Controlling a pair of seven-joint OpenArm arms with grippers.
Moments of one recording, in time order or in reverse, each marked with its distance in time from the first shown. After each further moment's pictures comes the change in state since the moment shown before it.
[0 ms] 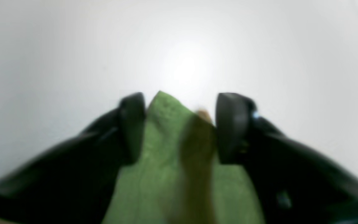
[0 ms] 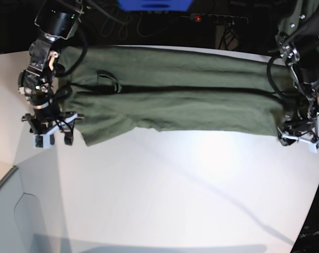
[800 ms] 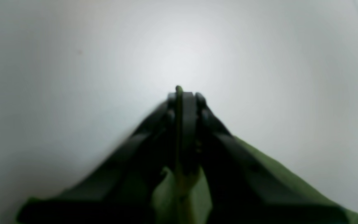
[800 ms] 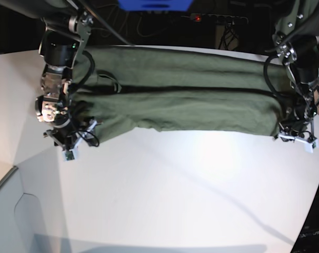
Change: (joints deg) left arm 0.0 1.1 0.0 0.4 -0.3 0.0 0.9; right arm 11.6 1.4 -5.5 -20.7 -13.7 0.0 0.0
